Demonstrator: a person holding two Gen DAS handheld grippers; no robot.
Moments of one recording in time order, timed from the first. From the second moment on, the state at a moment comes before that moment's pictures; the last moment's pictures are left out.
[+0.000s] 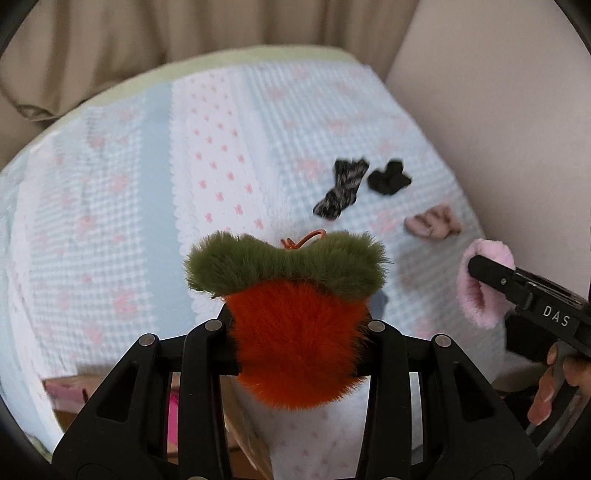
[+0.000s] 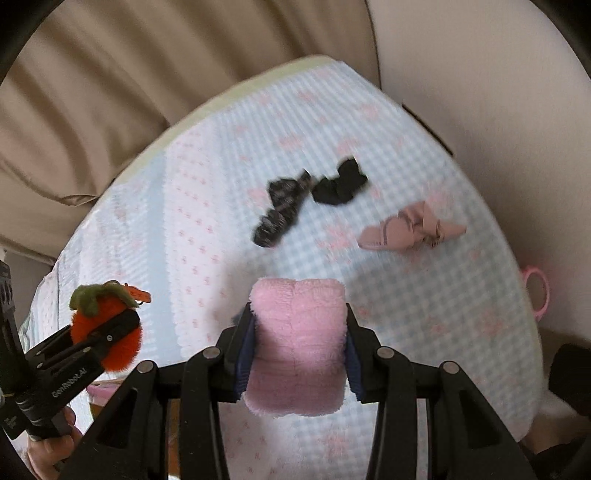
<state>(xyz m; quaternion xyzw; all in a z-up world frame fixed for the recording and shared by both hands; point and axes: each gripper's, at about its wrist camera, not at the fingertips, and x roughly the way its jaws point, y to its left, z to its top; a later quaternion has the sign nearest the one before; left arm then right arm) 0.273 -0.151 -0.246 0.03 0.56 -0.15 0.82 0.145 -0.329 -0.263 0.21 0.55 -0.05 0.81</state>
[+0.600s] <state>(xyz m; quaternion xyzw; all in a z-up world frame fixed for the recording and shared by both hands) 0.168 0.018 -0.136 -0.02 0.49 -0.10 0.87 0.100 -0.164 -0.149 0.15 0.50 0.05 0.85</state>
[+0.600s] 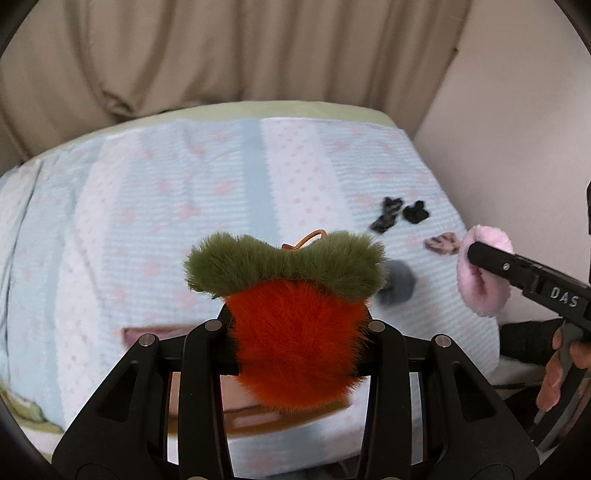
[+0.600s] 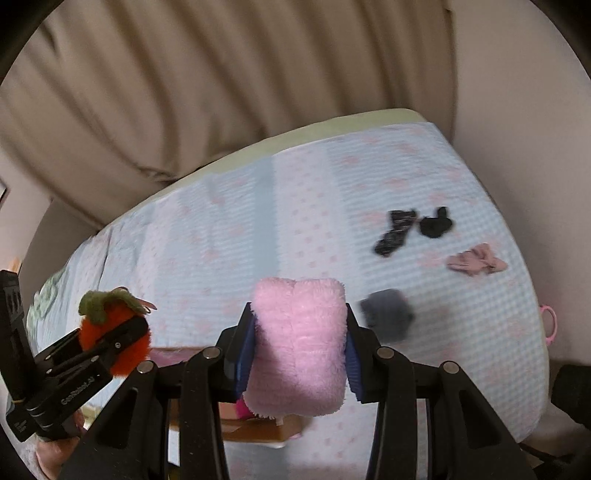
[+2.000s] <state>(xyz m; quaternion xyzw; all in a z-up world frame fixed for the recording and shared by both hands) 0.148 0.151 -0.362 0.04 0.67 -0.12 0.73 0.133 0.034 -0.360 0.08 0.73 0.04 0.68</state>
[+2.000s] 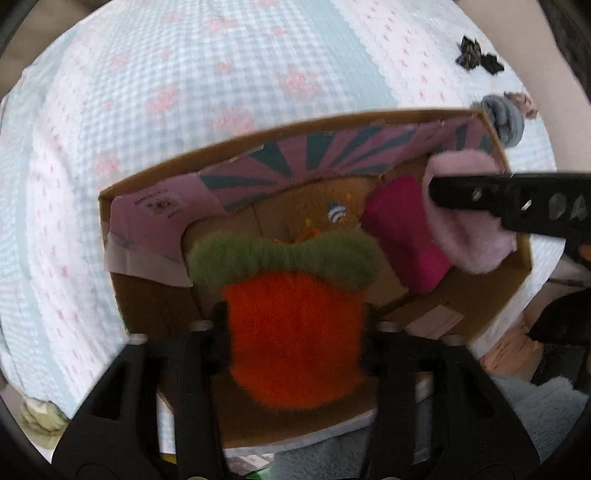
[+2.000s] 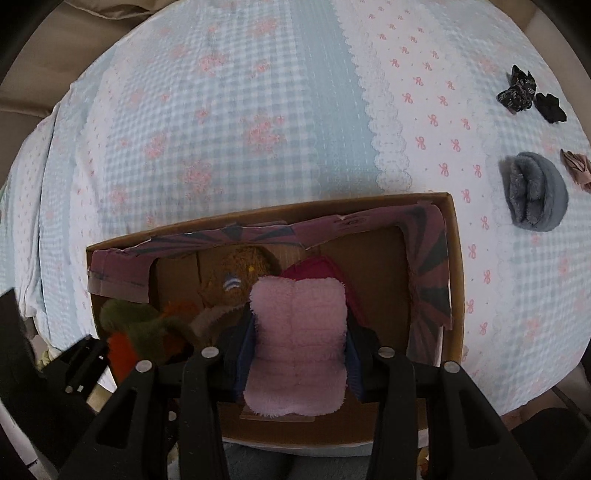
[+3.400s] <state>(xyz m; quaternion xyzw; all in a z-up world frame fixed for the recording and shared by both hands) 0.083 0.178 -0.201 -0.03 0.54 -0.10 0.83 0.049 0.008 -0.176 0.05 0.52 0.05 0.85</state>
